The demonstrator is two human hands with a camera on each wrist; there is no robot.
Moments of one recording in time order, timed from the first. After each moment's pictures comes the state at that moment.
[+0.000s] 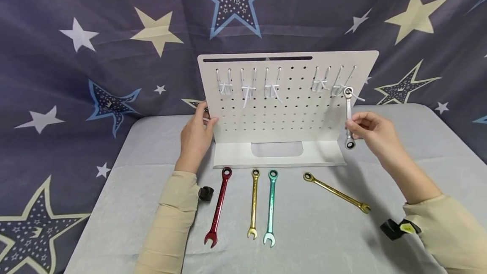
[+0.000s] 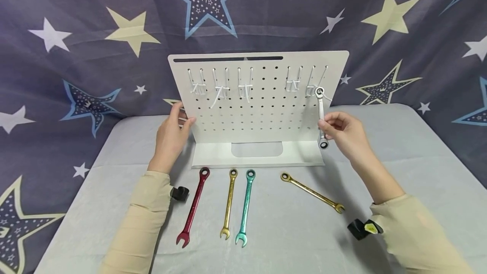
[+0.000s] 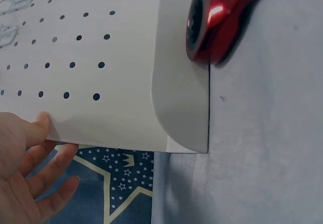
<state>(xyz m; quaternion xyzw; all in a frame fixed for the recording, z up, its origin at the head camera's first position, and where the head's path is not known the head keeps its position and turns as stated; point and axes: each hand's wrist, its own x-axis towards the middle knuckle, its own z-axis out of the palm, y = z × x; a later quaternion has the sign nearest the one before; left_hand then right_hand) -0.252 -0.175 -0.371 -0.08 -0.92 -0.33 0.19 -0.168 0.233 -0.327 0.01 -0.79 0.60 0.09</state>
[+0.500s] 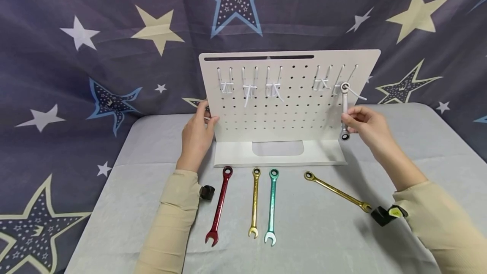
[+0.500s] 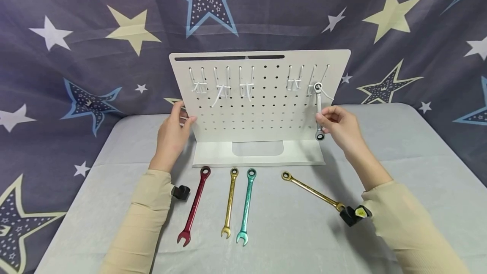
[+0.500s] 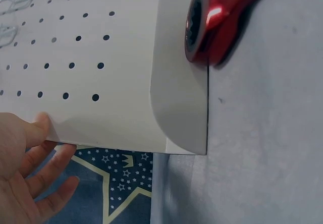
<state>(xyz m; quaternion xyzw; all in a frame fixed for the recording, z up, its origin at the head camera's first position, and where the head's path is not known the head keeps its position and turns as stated) -0.251 -0.175 -0.369 -0.08 -0.92 -0.33 0.19 -0.191 0.229 -0.333 -0.02 -0.81 0.58 0.09</state>
